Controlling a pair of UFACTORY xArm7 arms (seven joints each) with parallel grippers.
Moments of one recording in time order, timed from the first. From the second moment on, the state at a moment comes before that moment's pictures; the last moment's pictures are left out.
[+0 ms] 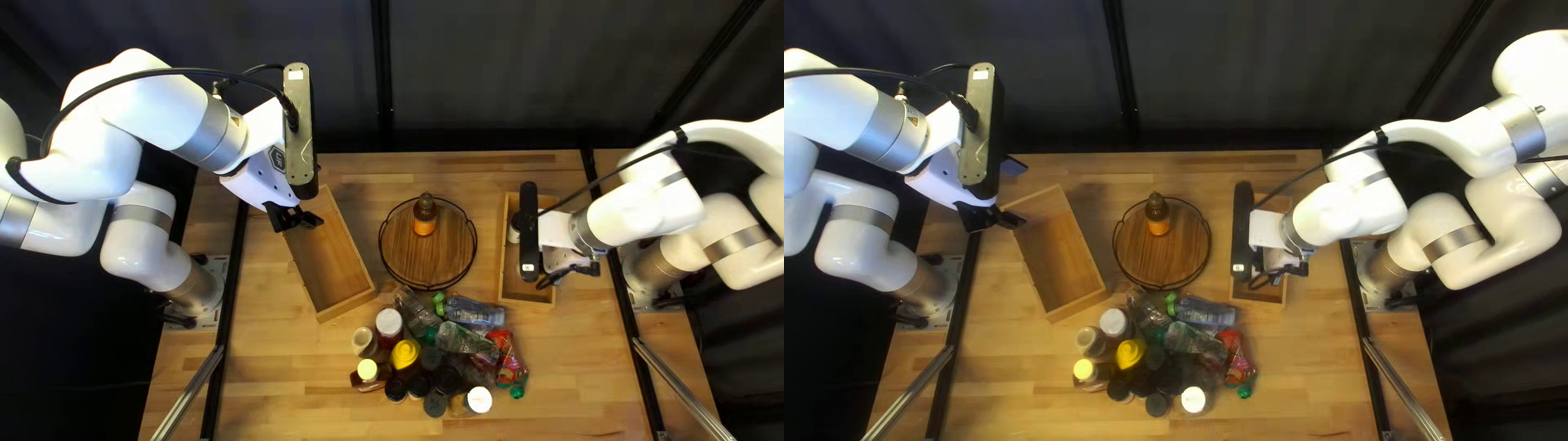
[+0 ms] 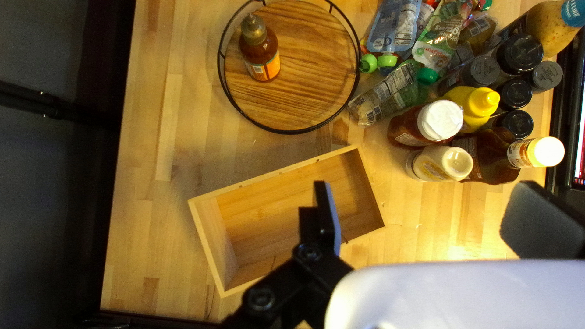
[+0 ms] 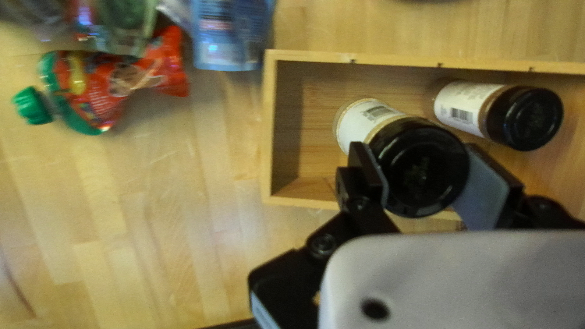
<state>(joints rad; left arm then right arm) -0.01 -0.79 -0.02 0.85 0.06 1.16 -0.12 0.24 -0.74 -0.18 0.26 -0.43 0.85 0.50</state>
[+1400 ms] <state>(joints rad) -0.01 -0.79 -0.02 0.85 0.06 1.16 -0.12 -0.05 -0.77 -0.47 0.14 -0.61 0.71 0.31</state>
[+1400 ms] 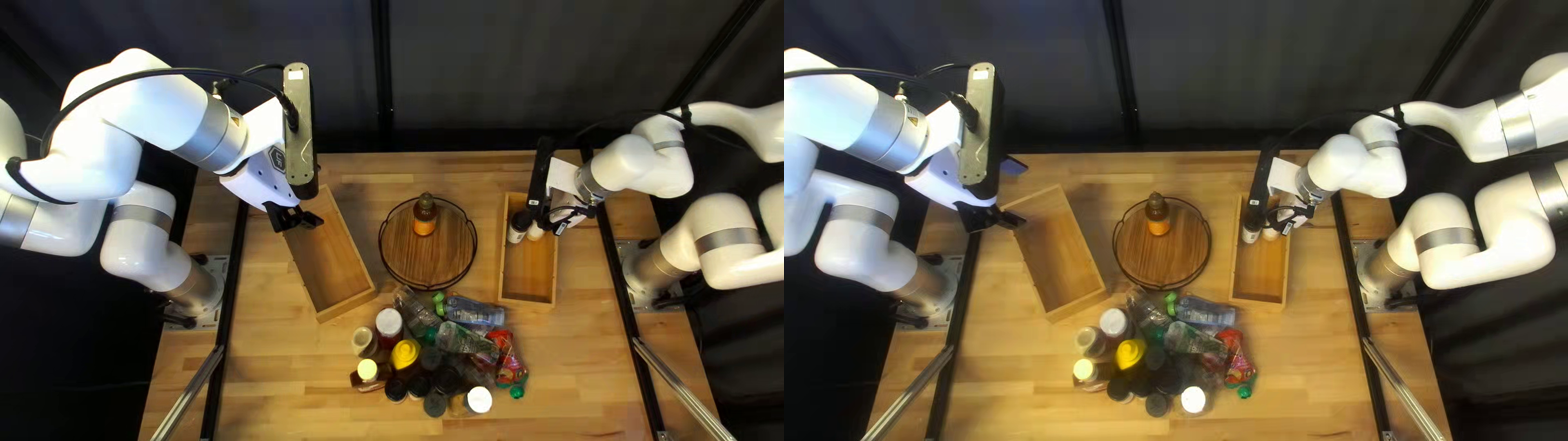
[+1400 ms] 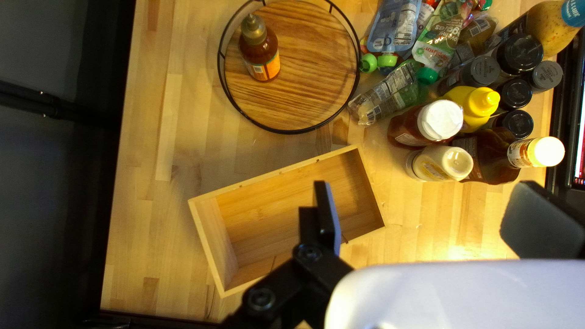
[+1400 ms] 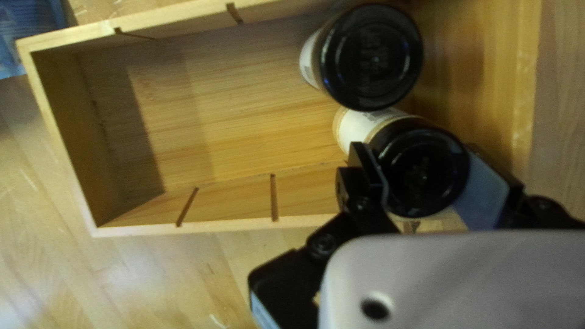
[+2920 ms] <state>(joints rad) -0.01 -0.79 -0.02 0.85 0.06 1.16 -0.12 0.57 -0.10 0.01 0.88 -0.14 0.98 0.61</state>
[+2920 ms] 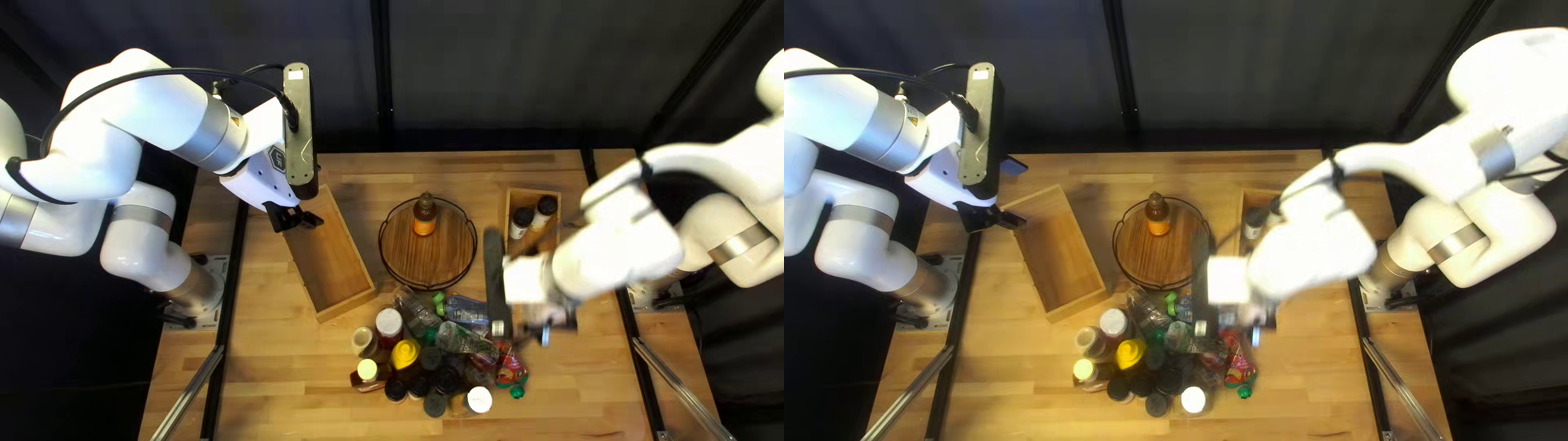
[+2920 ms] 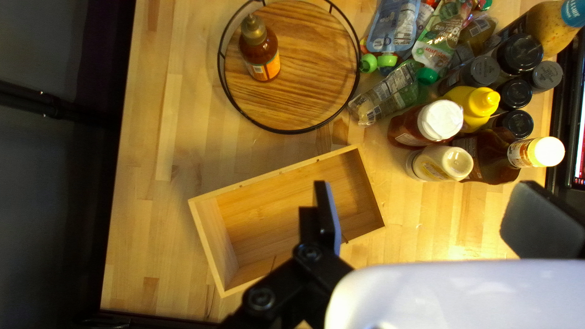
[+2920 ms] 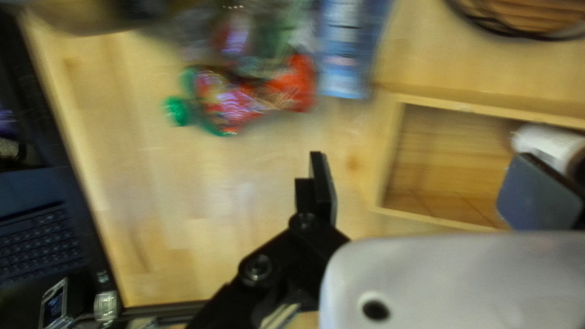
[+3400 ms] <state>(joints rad) -0.01 -0.79 -0.02 0.85 0.06 1.16 -0.12 0.59 -0.03 0.05 0.95 -0.22 0.96 0.91</state>
